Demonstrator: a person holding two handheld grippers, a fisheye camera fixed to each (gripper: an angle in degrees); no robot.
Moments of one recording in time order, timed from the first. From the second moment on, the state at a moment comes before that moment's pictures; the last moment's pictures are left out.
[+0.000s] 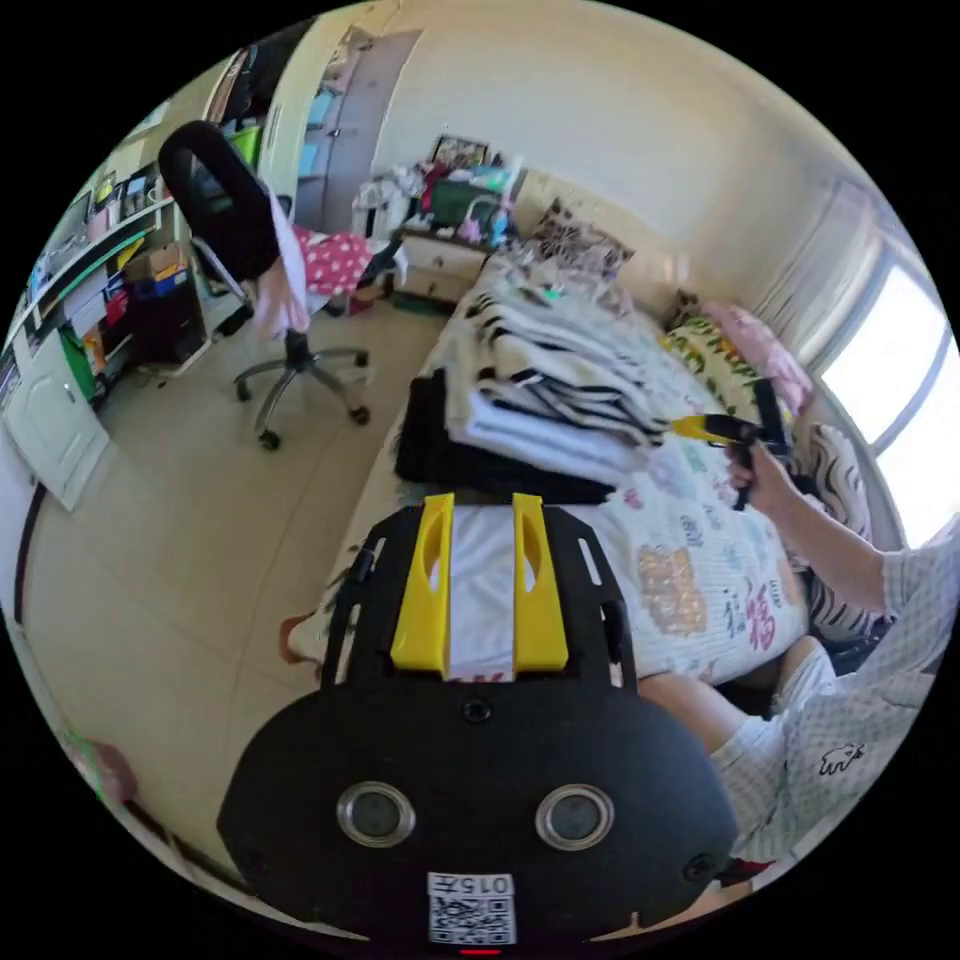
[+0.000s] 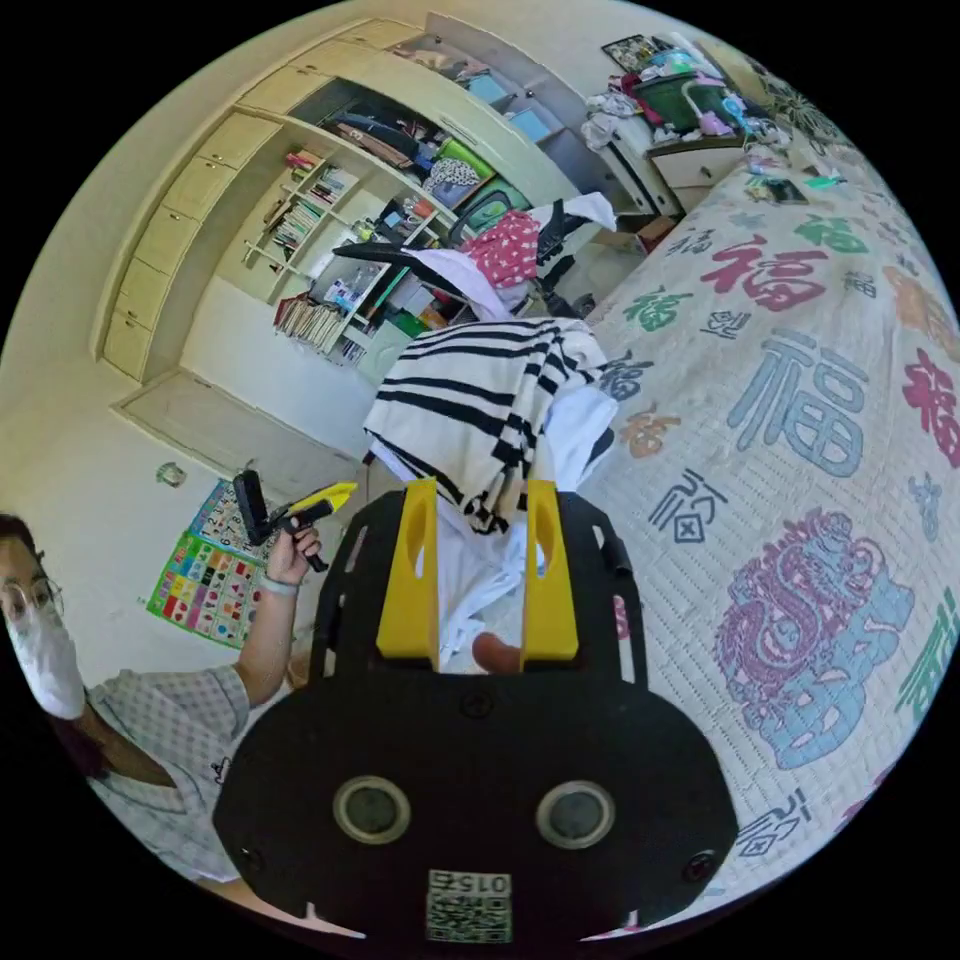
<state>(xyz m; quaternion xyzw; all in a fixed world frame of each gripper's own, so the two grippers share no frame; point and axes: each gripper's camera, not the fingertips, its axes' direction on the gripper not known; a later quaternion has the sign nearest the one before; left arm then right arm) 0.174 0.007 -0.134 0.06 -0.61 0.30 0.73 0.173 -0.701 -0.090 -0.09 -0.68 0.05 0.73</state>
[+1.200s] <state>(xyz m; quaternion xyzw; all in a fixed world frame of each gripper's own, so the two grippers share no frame) 0.175 0.271 0.188 -0.08 -0.26 0.48 0.83 0.532 -0.398 -0.461 0.09 -0.61 0.16 0.77</state>
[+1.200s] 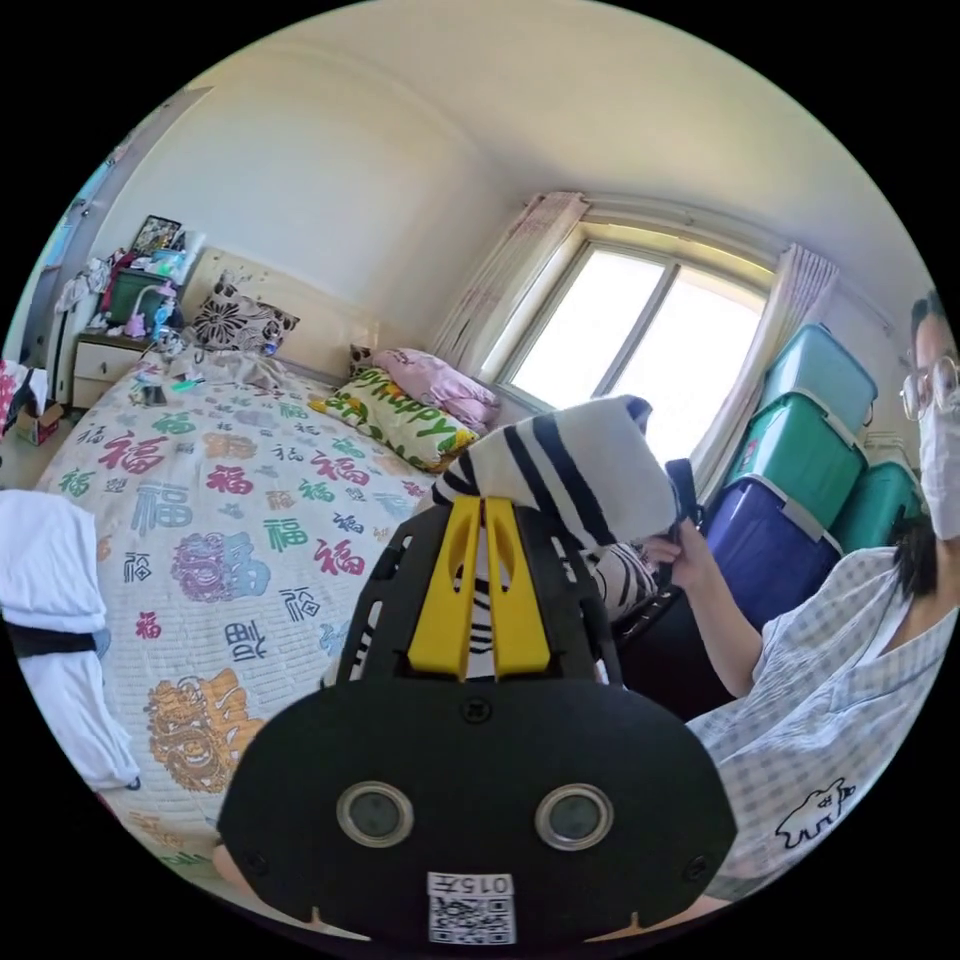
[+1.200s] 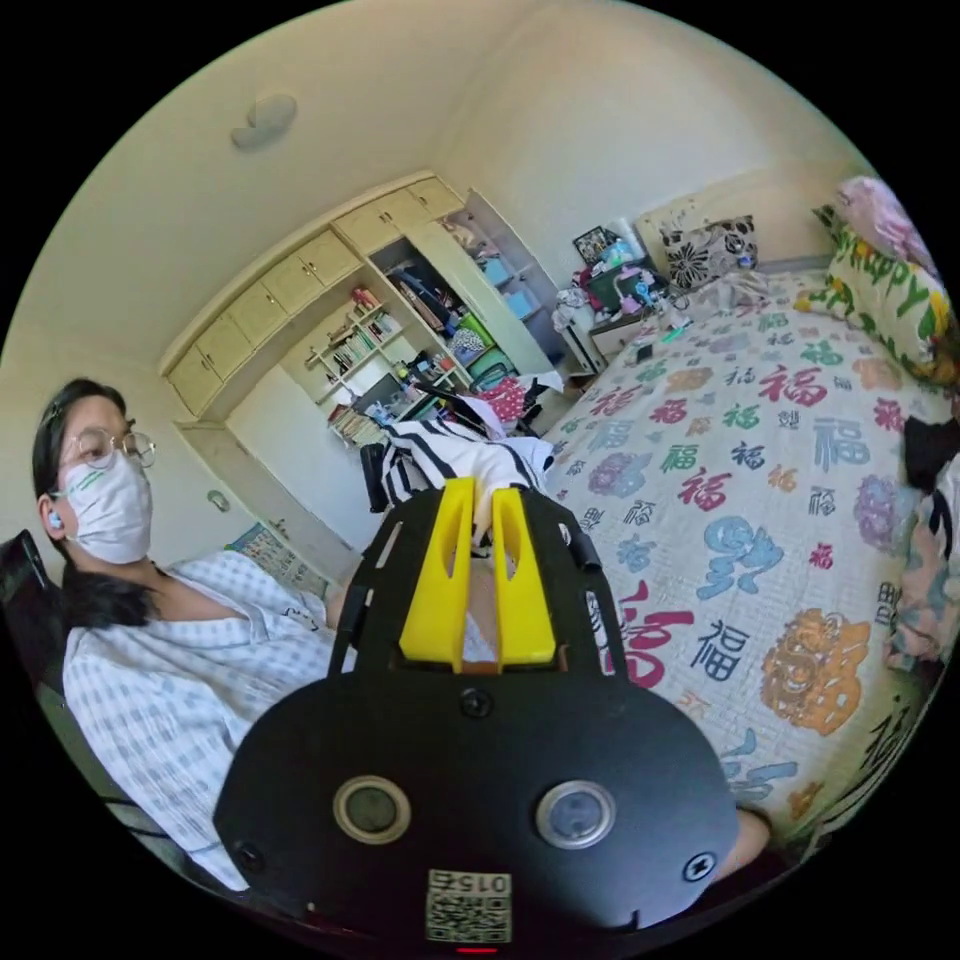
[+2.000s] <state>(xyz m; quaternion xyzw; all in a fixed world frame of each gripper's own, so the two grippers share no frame) -0.074 0.213 0.119 -0.09 -0.36 0.07 0.93 0.497 -0.319 -0.409 -0.07 -0.68 0.34 0.65</state>
